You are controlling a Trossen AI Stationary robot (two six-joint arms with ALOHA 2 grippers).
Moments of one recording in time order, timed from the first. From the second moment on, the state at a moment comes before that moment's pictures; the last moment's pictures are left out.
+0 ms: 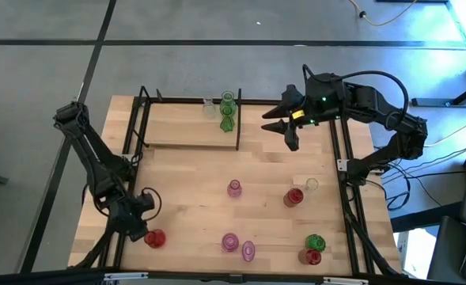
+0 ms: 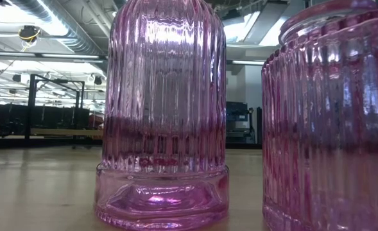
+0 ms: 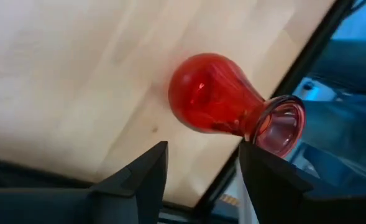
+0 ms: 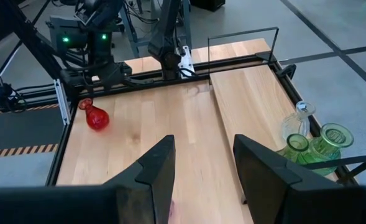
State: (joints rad) left arm -0.97 1.07 0.68 -0.67 0.02 -1.65; right arm -0.12 1.43 1.88 -0.95 -0.10 0.08
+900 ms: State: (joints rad) left arm -0.96 1.00 0.66 -0.57 0.00 -1.67; right arm -0.12 1.43 1.88 -0.95 -0.10 0.08
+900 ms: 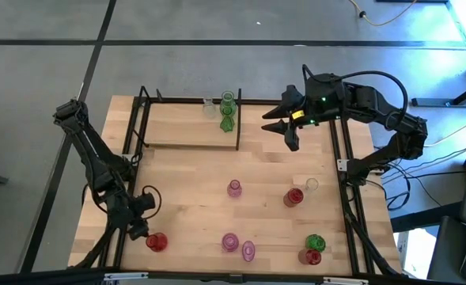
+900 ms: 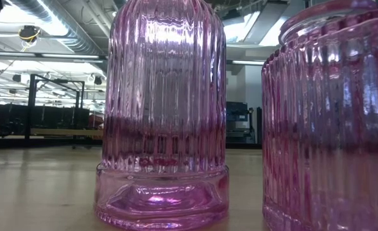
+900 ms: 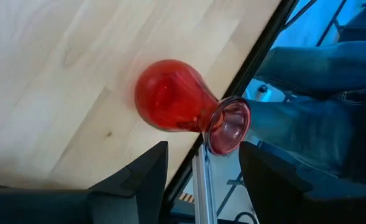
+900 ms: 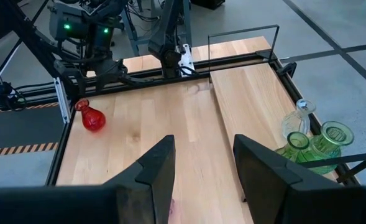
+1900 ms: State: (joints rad) left arm -0.94 1.08 0.66 -0.55 0.02 -1.65; right arm -0.12 1.43 1.88 -0.95 -0.13 0.10
